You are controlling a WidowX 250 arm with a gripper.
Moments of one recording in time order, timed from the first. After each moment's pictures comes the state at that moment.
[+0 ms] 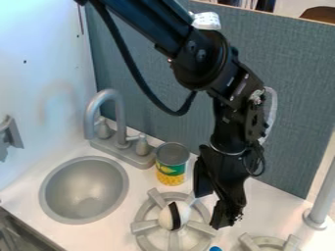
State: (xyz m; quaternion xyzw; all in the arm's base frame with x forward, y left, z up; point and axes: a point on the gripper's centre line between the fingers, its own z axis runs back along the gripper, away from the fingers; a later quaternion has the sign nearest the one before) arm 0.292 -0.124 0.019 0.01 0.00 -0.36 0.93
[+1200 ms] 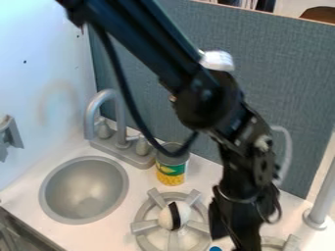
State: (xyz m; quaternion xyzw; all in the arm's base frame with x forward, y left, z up) arm 0.254 -0.166 -0.003 -0.05 -0.02 -0.39 0.92
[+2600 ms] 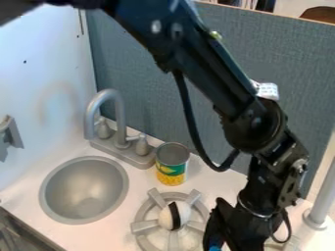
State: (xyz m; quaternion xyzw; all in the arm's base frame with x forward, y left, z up) arm 0.254 -0.160 -0.029 0.03 0.11 -0.36 0.93
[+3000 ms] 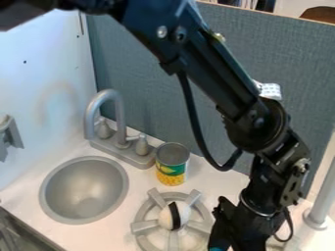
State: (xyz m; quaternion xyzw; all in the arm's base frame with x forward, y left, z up) arm 0.258 -0.161 -0.028 0.04 0.11 -0.36 0.92
